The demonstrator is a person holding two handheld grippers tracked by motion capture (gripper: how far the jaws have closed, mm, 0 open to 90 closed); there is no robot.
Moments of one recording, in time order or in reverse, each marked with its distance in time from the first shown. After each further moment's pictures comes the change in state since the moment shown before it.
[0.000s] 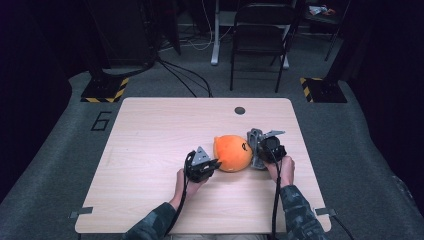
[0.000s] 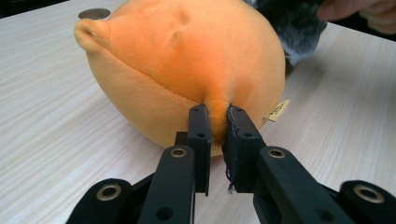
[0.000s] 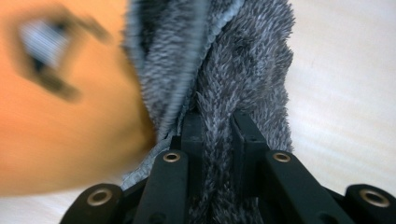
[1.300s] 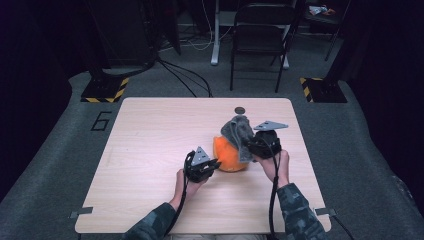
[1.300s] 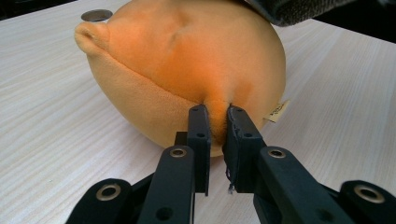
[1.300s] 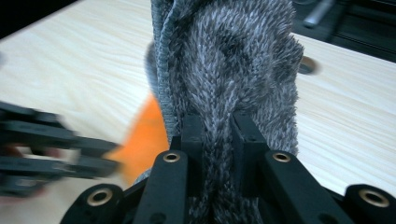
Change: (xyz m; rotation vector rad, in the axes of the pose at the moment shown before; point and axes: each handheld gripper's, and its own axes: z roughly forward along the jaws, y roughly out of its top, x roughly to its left) left arm -0.002 0.000 -0.001 -0.002 0.002 -0.006; right arm 0.042 0.039 -0.075 -0.240 0.204 -0.054
